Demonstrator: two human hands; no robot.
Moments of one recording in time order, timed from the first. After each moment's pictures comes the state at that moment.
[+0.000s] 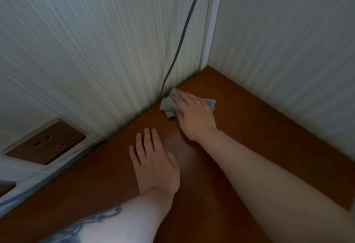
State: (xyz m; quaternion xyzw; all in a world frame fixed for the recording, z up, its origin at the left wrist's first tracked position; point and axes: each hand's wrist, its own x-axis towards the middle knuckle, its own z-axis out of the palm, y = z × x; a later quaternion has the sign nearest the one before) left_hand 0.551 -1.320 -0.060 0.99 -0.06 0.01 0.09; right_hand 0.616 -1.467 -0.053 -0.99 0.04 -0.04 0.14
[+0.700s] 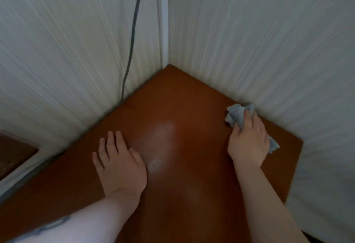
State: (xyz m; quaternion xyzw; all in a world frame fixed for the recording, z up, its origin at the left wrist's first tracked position) left_hand 0.548 -1.318 -0.056 0.99 -0.06 0.00 0.12; right_hand 0.453 -1.562 -0.051 -0.85 0.50 -0.14 0.12
